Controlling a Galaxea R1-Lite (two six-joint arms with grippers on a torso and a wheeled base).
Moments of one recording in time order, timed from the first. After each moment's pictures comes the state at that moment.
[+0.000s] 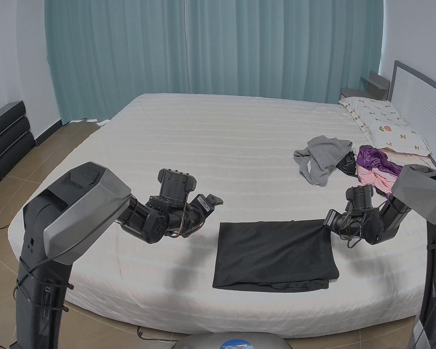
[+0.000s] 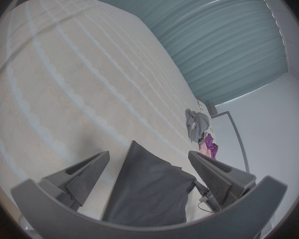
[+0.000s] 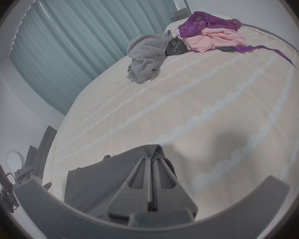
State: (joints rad) left arm -0.44 2.45 -1.40 -0.45 -0.11 -1.03; right arm 0.08 2.41 -1.01 -0.70 0.02 0.59
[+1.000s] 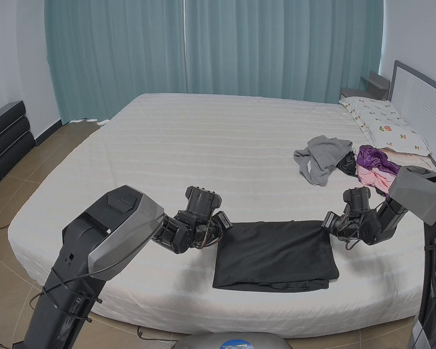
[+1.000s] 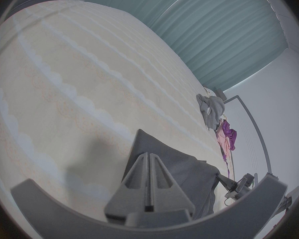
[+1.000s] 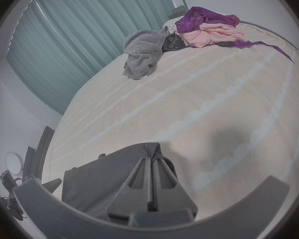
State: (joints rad) left arm -0.52 2.66 -1.65 -0.34 -0.02 -0.93; right arm 0.09 2.44 -1.04 -0.67 0.01 0.60
